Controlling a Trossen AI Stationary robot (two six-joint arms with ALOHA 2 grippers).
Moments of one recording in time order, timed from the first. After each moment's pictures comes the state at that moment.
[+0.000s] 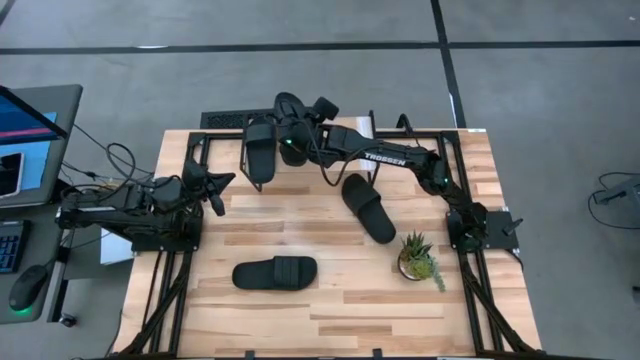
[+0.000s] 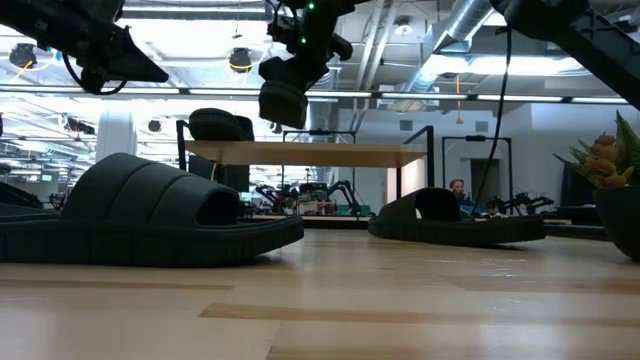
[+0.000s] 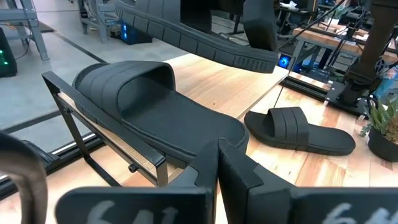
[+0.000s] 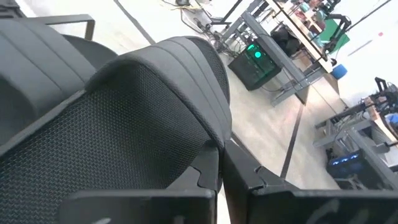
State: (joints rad) left arm 0.00 0.28 0.44 -0.43 -0.60 -0.34; right arm -0.20 2.28 2.35 -0.81 0.89 -0.09
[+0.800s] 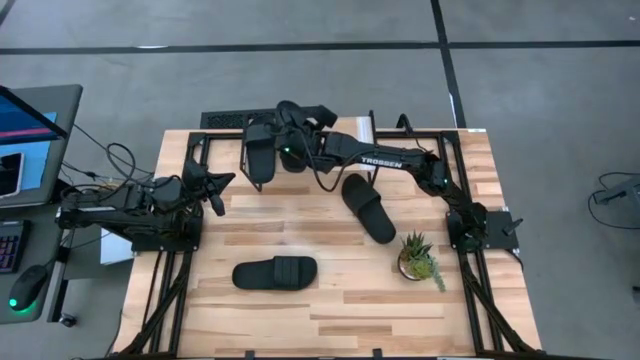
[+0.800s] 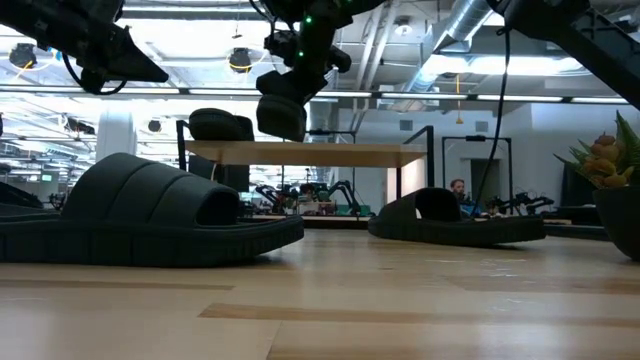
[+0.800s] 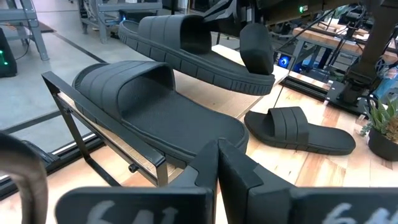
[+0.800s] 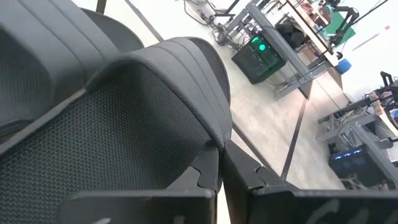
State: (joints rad) left arm 0.00 0.28 0.44 -0.43 -0.60 -0.33; right arm -0.19 2.28 2.26 -0.78 0.89 -0.05
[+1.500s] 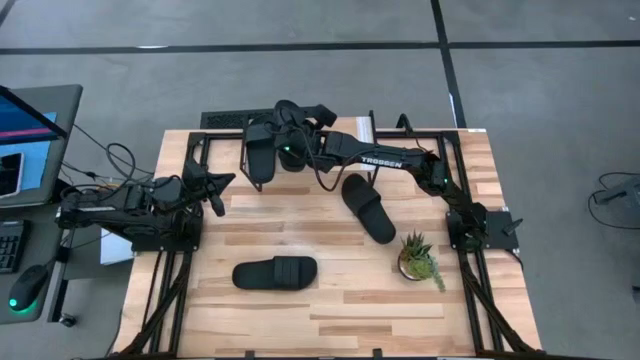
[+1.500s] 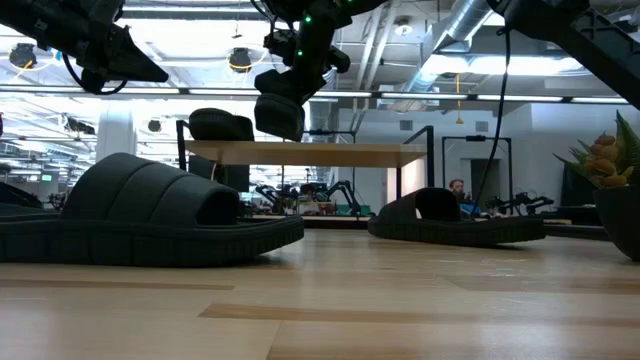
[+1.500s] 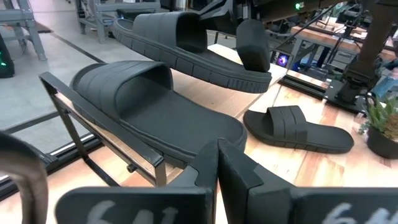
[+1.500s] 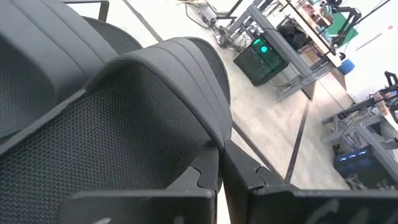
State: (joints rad) left arm 0.00 0.28 0.44 -0.43 -0.59 -0.33; right arm -0.19 2.28 2.26 -0.75 0.88 -0.05
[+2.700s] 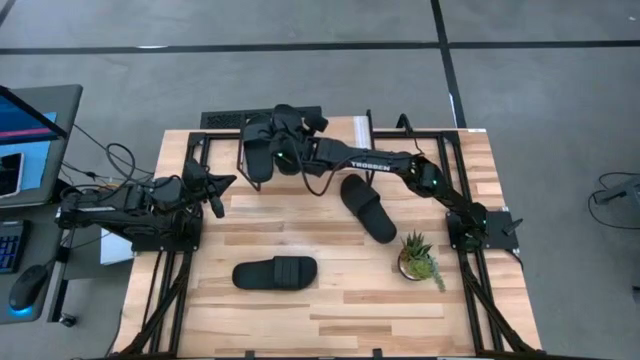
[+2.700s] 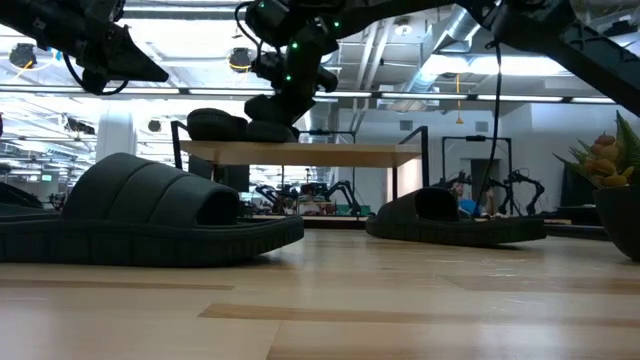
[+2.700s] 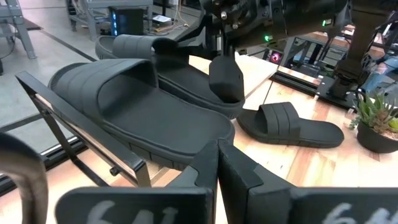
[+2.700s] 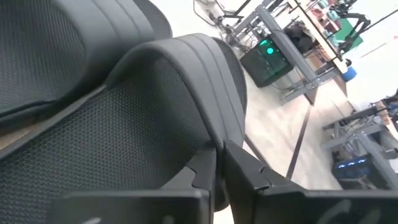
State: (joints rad) left arm 0.00 0.28 0.44 -0.43 -0.55 -0.33; right arm -0.19 2.39 2.29 -0.71 0.84 -0.09
